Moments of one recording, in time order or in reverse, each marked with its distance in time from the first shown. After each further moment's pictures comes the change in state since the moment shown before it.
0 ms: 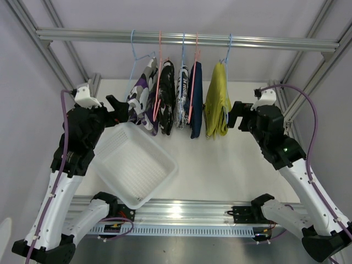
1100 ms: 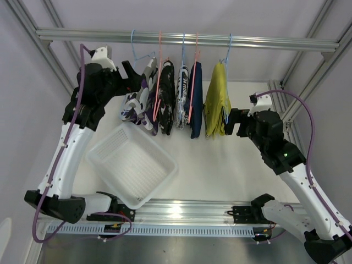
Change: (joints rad) left arm 0.009 0.451 0.449 -0.063 0.123 0.034; right arm 0.026 -0.040 -0.037 -0.001 -0.060 -0.041
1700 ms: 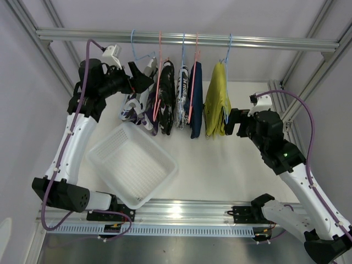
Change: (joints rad) left arm 0.098 0.088 -0.025 0.101 0.470 -0.010; right arm 0.002 0.000 -0.002 -0.001 0.001 0.000
